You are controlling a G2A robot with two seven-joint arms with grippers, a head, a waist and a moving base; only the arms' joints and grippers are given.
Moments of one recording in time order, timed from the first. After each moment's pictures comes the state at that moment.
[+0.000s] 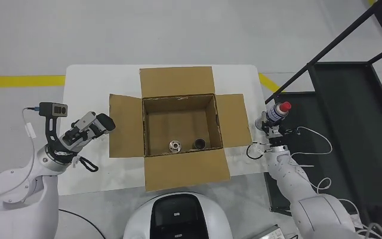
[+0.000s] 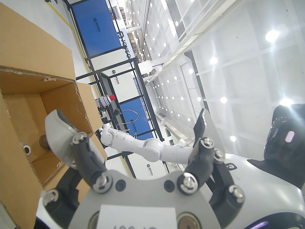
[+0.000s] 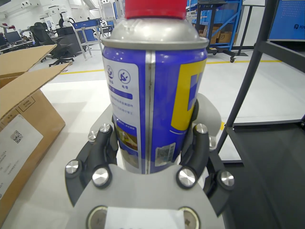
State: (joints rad) left arm 1.50 -1.19 -1.75 -1.85 -0.46 -0.24 -1.00; right arm -0.98 -1.23 1.33 -0.26 -1.22 -0.48 -1.13
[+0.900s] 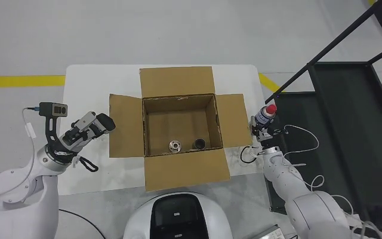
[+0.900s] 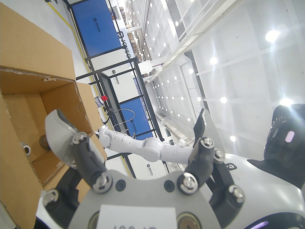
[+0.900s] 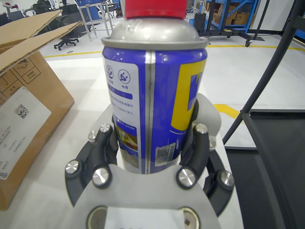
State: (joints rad) left arm 1.50 -1.19 -1.75 -1.85 -0.46 -0.24 -1.00; right arm -0.96 -1.26 1.26 -0.20 -1.25 -0.46 -1.08
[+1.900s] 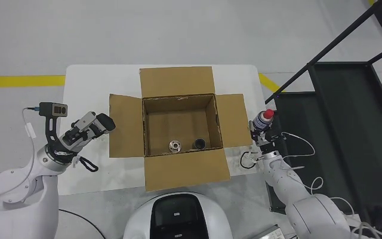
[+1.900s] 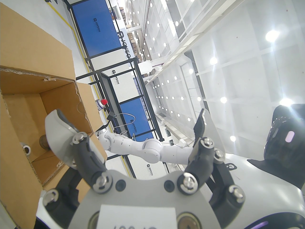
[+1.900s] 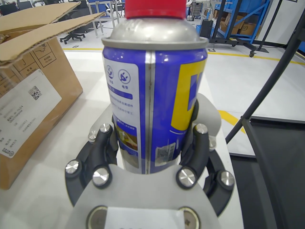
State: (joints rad) left arm 1.50 -1.19 -1.75 -1.85 -0.46 -0.24 -1.00; right arm -0.99 -1.26 1.22 -0.21 -1.30 -0.43 -1.16
